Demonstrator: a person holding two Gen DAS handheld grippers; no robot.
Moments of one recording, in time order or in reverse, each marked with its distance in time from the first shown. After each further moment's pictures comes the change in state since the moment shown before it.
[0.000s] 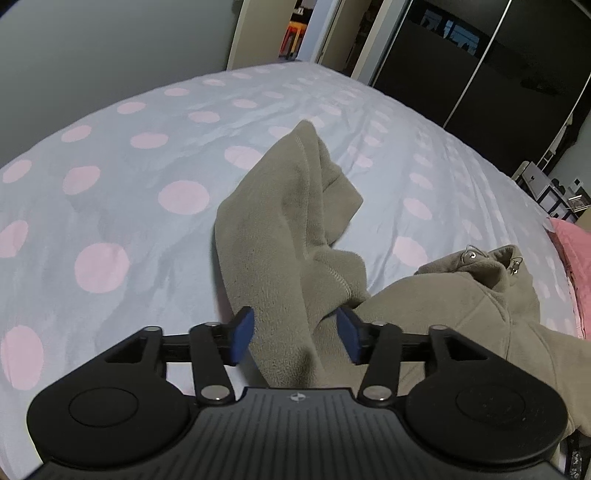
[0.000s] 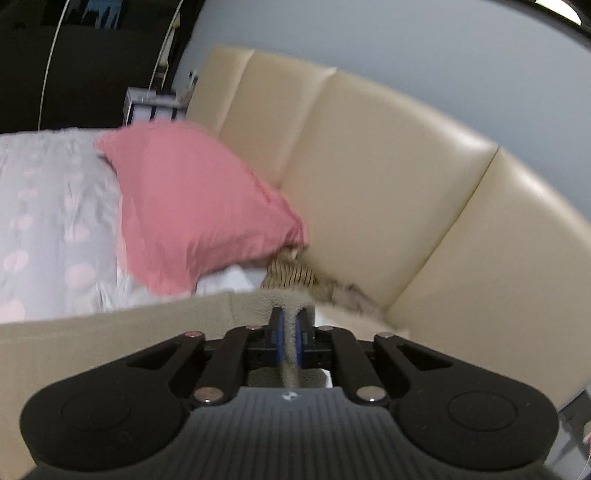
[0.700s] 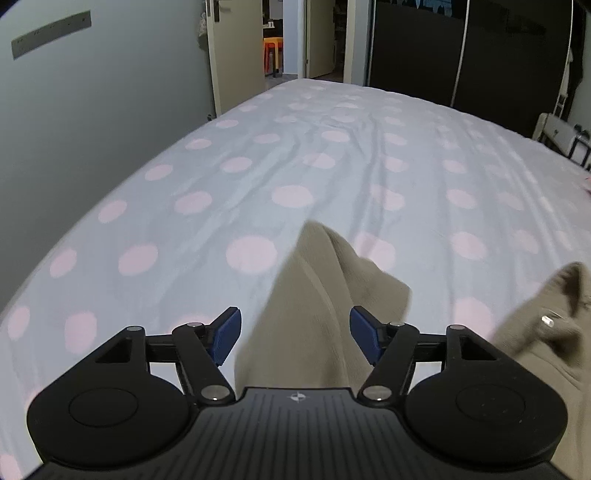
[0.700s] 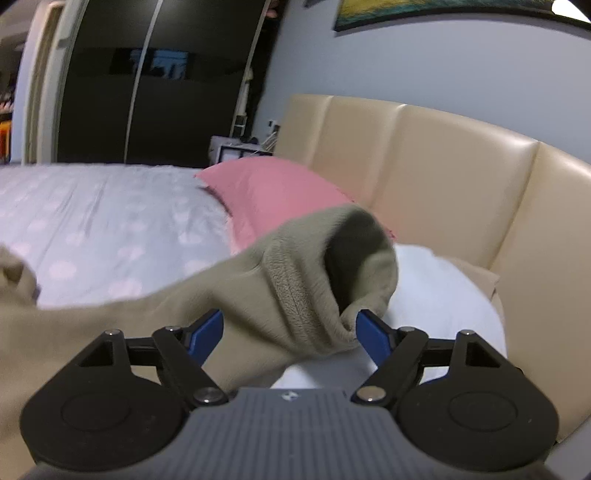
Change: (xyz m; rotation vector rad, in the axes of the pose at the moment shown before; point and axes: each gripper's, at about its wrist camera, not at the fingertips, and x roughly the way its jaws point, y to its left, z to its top) left arm 0.099 -0.027 0.134 0.267 -0.038 0.166; right arm -0.099 0.062 -0.150 0.004 -0.221 0.273
